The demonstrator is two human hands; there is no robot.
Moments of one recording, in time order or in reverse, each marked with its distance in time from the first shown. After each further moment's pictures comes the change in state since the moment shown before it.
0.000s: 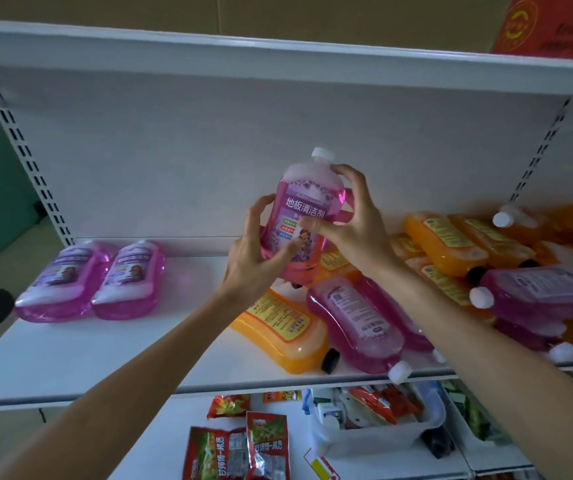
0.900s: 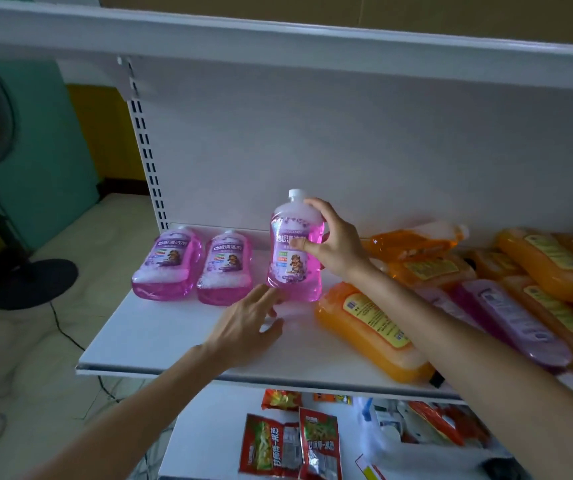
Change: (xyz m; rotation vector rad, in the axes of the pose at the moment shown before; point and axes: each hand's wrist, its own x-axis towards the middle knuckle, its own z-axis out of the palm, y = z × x) left_hand -0.084 -0.104 -0.130 0.569 -0.238 0.163; right_hand 0.024 0.016 0.163 -0.197 -0.227 0.009
